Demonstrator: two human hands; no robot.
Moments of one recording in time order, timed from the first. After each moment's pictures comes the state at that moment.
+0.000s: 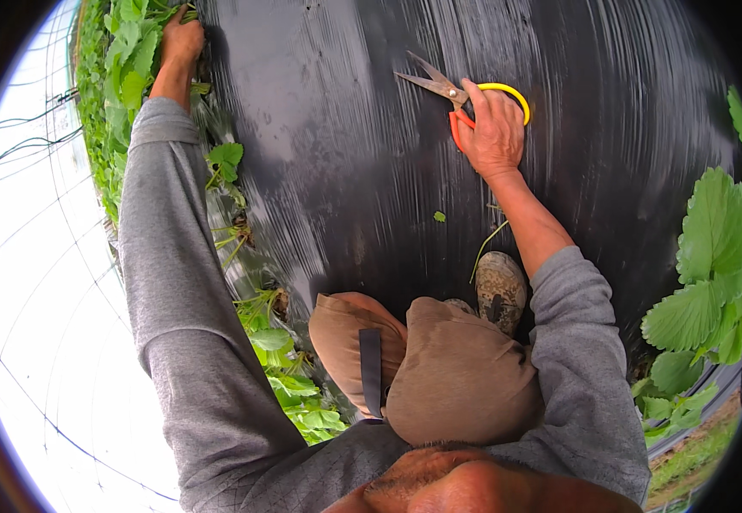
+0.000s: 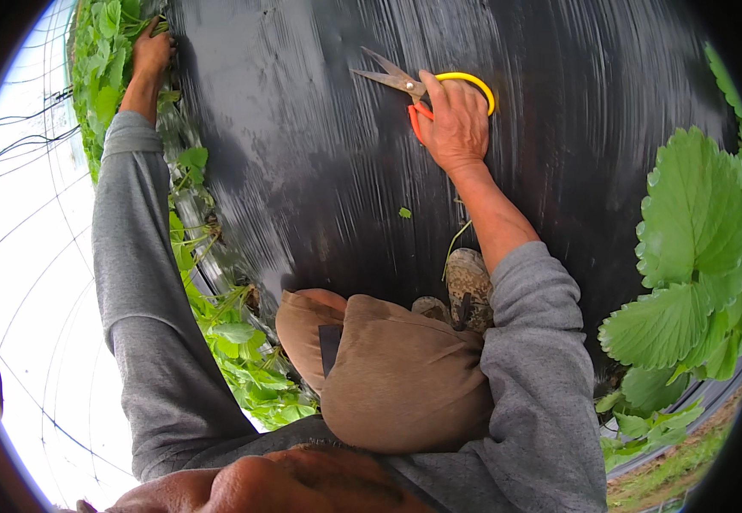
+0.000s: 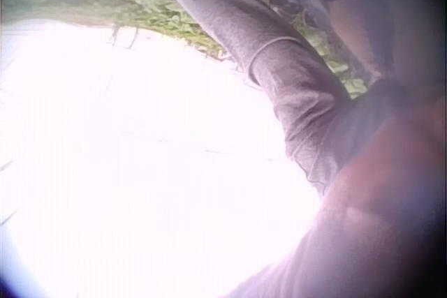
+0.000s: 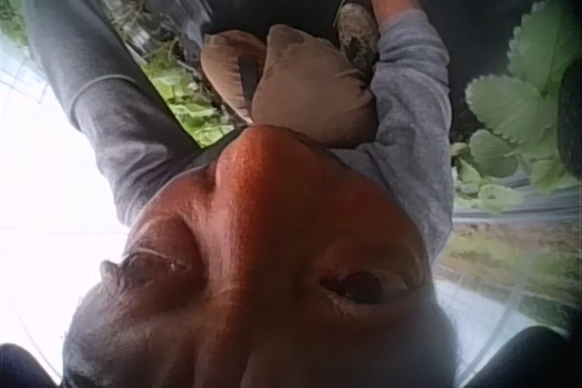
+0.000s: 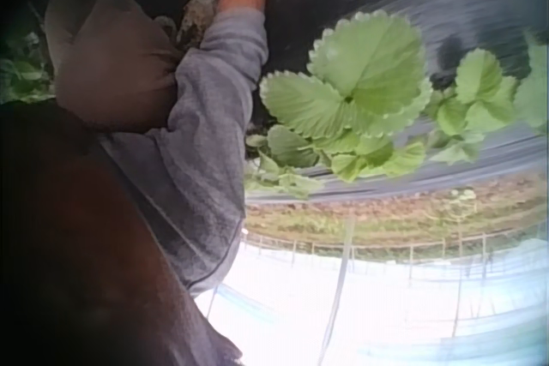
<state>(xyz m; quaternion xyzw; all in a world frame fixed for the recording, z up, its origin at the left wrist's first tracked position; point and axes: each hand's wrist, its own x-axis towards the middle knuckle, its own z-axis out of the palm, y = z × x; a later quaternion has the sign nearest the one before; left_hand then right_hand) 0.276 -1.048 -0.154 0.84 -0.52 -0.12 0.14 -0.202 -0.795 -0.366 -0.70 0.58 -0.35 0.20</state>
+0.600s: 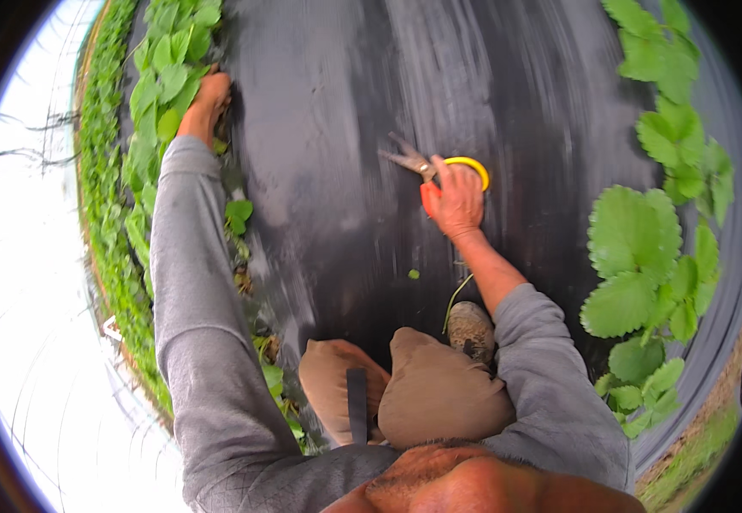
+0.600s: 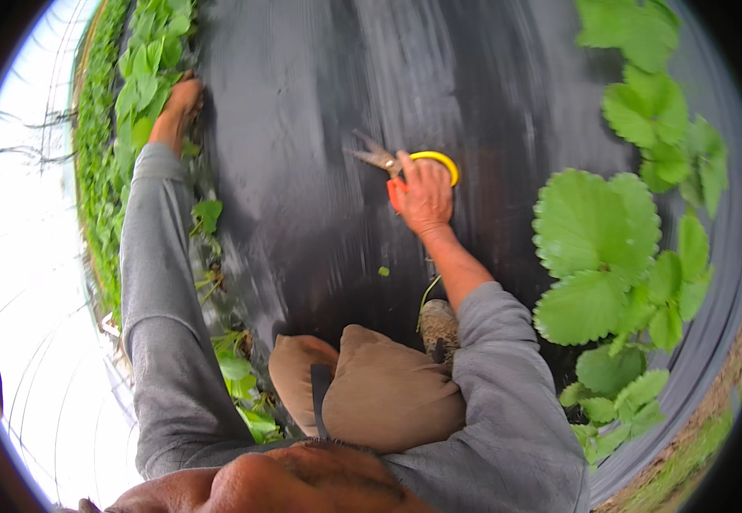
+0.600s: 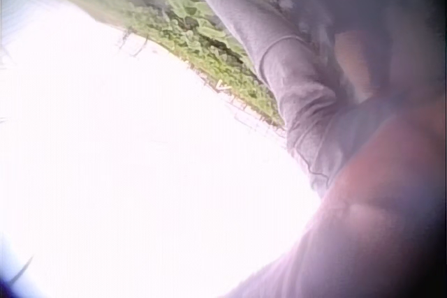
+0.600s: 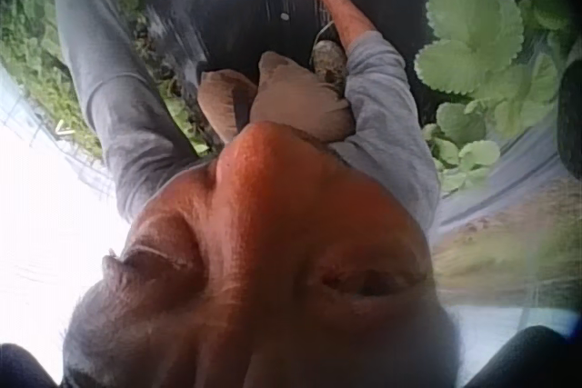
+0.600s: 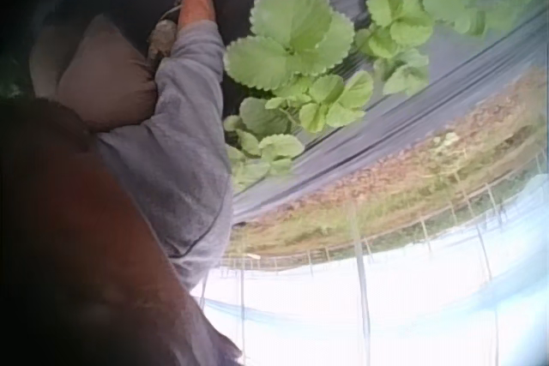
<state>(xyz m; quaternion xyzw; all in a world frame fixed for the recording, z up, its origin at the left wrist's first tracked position) 0.196 -1.037 -0.141 0.87 -0.40 -0.22 0.16 -0.203 -0.794 -0.360 -0.71 0.58 -0.35 0.20</state>
